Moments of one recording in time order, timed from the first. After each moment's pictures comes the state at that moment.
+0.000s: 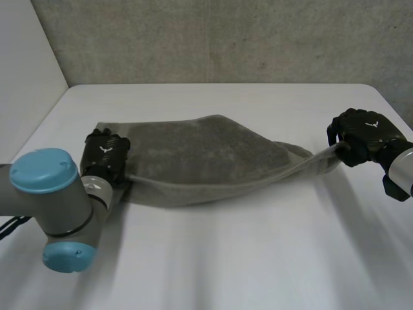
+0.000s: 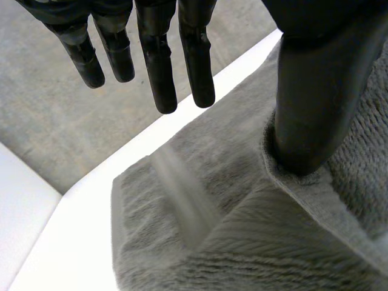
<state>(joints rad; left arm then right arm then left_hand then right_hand) 4.33 -2.09 -1.70 3.63 -1.71 3.50 1.57 -1.32 1.67 -0.09 1.09 2.88 0.63 0.63 0.23 0.24 0.46 1.33 1.31 0.23 0.25 1.16</state>
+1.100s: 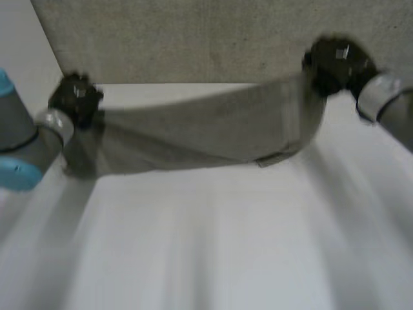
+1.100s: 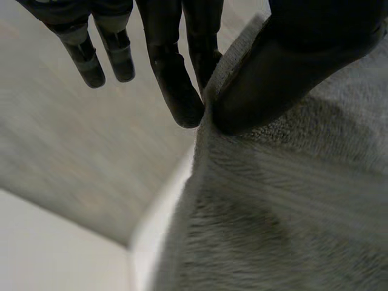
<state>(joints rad) 4.56 -2.19 -1.14 3.29 -1.37 3.79 1.75 -1.04 1.01 -0.04 1.13 2.82 1.30 1.35 0.23 0.24 1.15 1.33 1.32 0.23 0.25 1.16</state>
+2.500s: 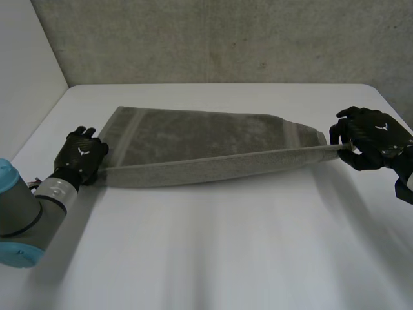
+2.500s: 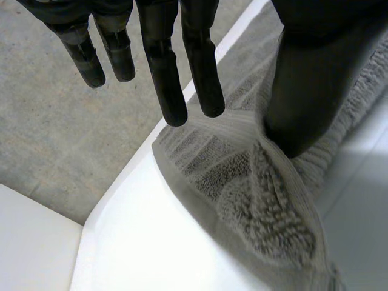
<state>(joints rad) 4.65 -2.11 -1.83 3.83 -1.25 3.79 1.42 -1.39 1.80 -0.23 0.78 2.88 0.84 0.84 0.23 0.24 0.65 1.33 1.32 0.23 0.25 1.16</state>
